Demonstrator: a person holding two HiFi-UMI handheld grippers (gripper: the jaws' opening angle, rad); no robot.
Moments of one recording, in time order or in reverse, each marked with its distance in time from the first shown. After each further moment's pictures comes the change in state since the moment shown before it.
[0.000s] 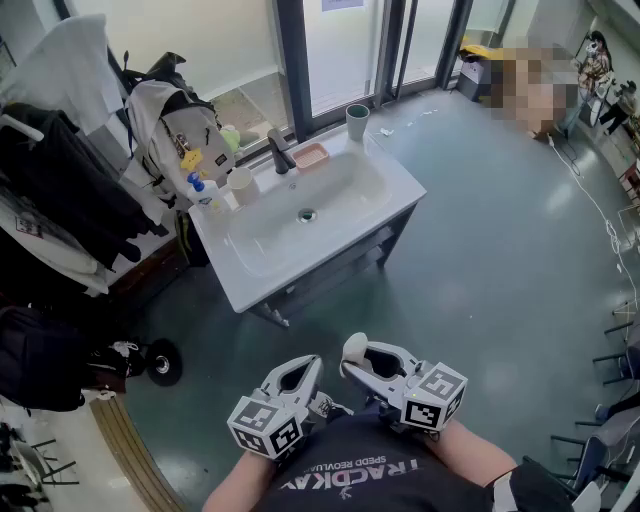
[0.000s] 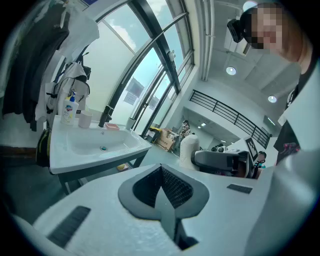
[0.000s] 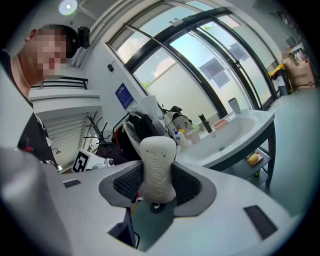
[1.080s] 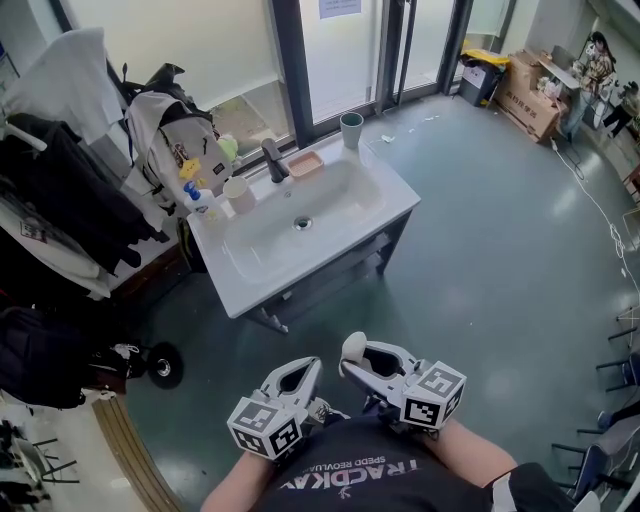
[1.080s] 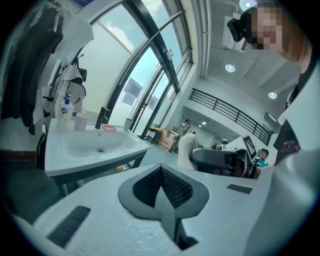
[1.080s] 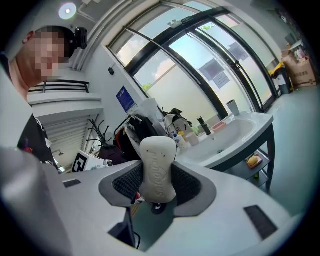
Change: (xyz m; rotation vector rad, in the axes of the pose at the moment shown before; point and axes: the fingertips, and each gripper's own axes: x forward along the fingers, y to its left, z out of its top) left arm 0.021 -0.027 0.004 0.022 0.000 0.020; right arm -0.025 -0.018 0.016 0.009 -0.010 0.028
